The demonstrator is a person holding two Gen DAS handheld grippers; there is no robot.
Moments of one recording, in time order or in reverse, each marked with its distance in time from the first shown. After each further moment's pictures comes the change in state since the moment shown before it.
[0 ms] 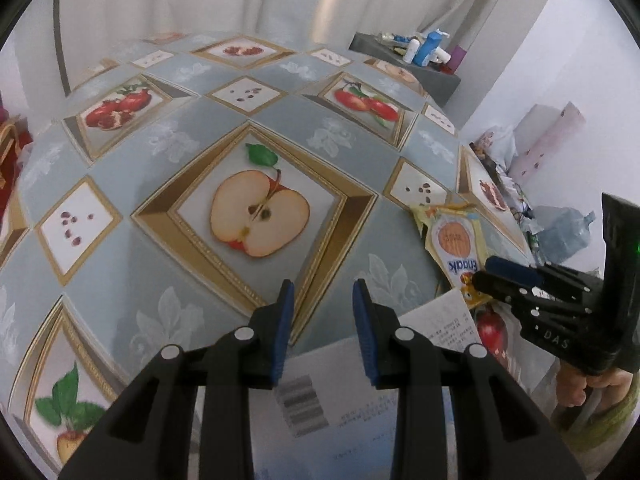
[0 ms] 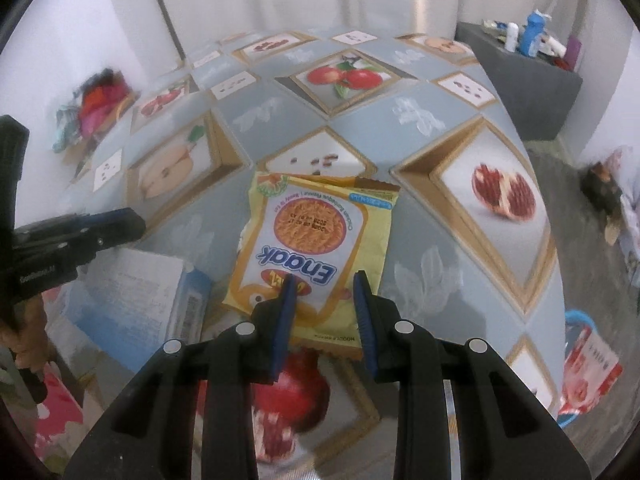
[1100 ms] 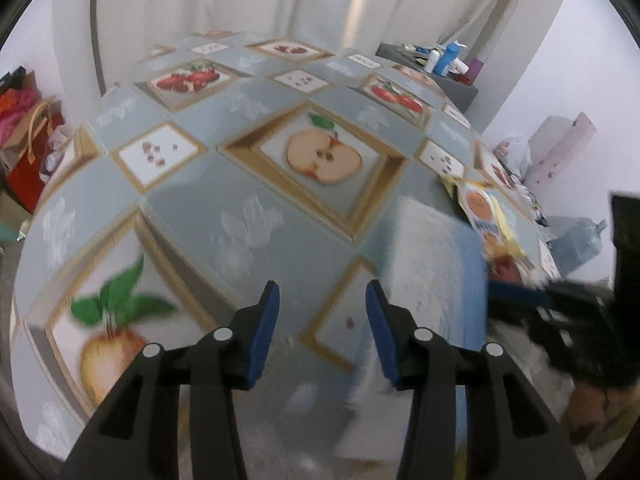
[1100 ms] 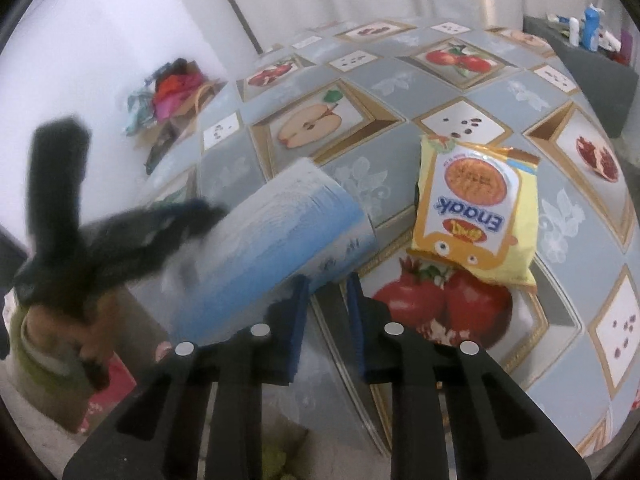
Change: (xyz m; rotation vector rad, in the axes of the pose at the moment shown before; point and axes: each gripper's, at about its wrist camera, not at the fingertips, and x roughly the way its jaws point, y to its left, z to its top) left arm -0.042 0.029 -0.062 -0.044 -0.022 0.048; right arm -0.011 0.071 -0.030 -0.043 0.025 0.264
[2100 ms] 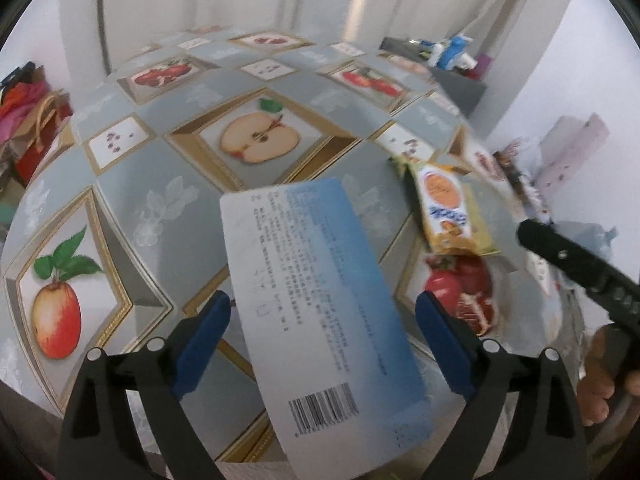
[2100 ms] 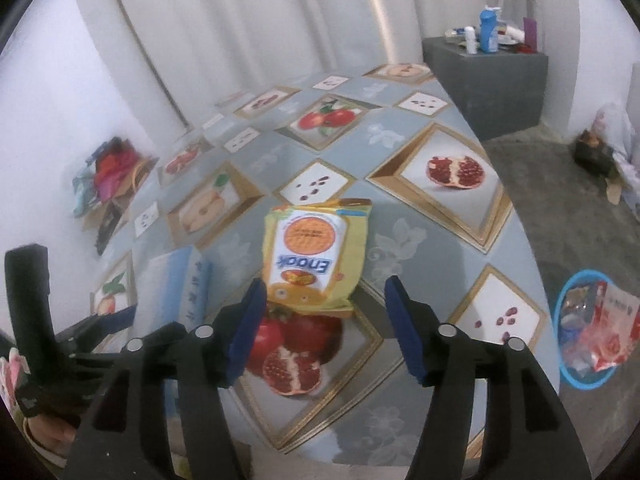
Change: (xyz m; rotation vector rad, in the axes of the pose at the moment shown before) left arm 0.019 -0.072 -0.007 -0.047 0.015 0.082; right arm -0.067 -0.070 -0.010 0.193 -0.215 -0.205
